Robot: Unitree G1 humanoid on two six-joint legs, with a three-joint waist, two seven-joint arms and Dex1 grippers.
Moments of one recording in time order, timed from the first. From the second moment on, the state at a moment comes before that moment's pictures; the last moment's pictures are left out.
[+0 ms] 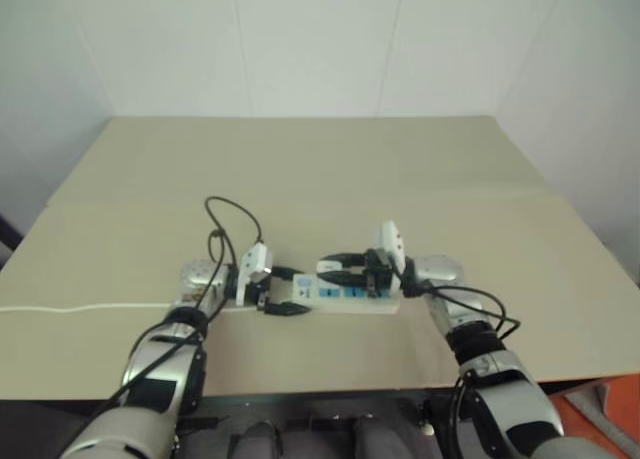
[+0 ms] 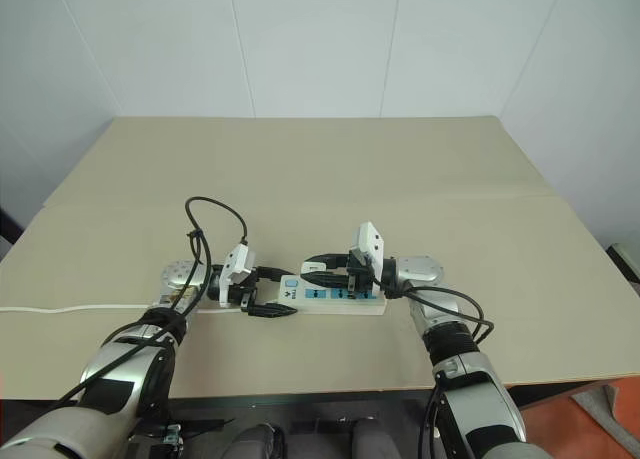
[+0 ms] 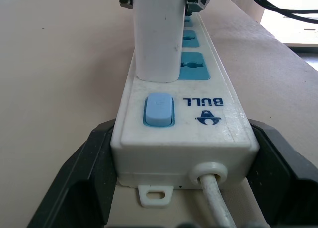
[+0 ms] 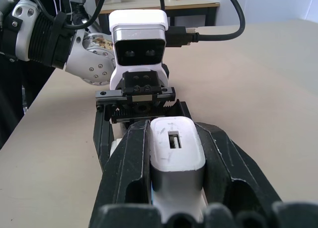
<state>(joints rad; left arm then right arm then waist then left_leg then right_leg) -0.84 0.32 0.03 1.23 -0.08 -0.50 -1.60 -0.64 -0.28 0.15 0.56 0.30 -0.09 1.27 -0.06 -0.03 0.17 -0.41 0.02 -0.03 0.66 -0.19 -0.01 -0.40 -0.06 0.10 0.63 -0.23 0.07</state>
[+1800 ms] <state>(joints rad) -0.59 0.66 -0.04 0.67 -0.54 -0.13 -1.61 -0.12 -1.02 -0.23 0.00 0.34 0.00 1.33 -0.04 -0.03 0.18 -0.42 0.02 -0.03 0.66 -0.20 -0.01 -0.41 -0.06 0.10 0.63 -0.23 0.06</state>
